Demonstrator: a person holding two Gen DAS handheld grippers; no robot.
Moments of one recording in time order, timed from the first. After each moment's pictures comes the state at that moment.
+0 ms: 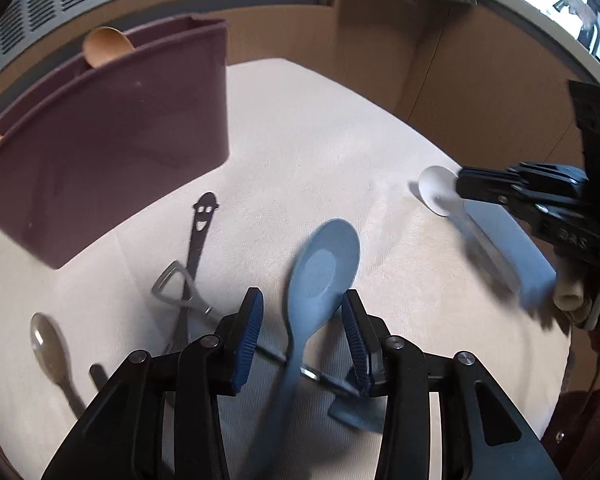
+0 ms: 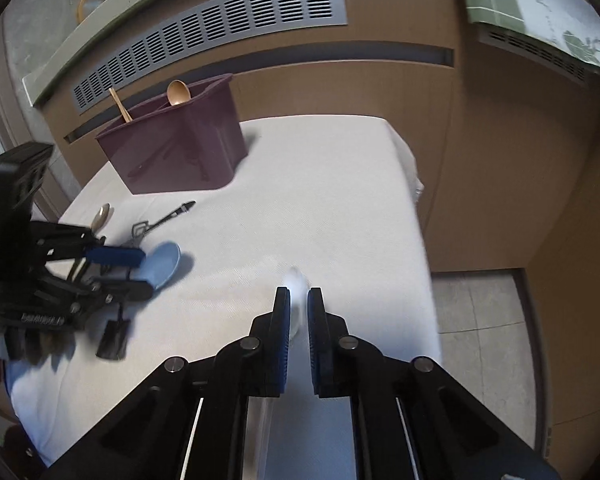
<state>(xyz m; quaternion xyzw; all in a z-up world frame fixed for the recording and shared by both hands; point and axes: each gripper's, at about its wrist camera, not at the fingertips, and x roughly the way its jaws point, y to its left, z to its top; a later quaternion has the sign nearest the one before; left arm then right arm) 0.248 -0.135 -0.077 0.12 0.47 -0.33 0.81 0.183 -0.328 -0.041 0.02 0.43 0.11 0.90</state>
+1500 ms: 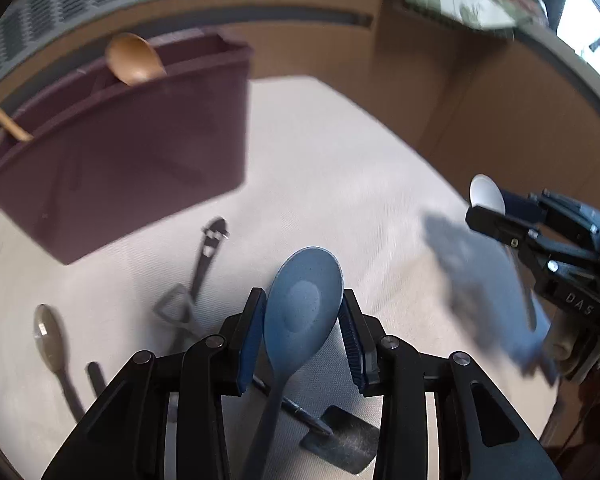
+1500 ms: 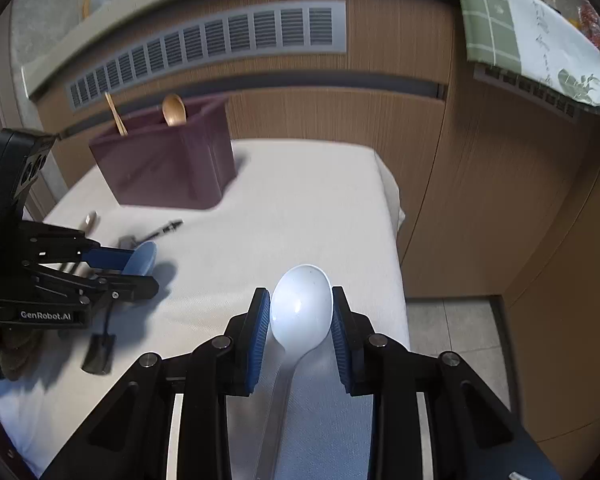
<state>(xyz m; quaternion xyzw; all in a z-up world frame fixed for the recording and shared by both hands) 0.251 -0.130 -0.052 0.06 0.45 -0.27 0.85 0.189 -0.321 -0.026 -0.01 0.39 0.09 0.92</state>
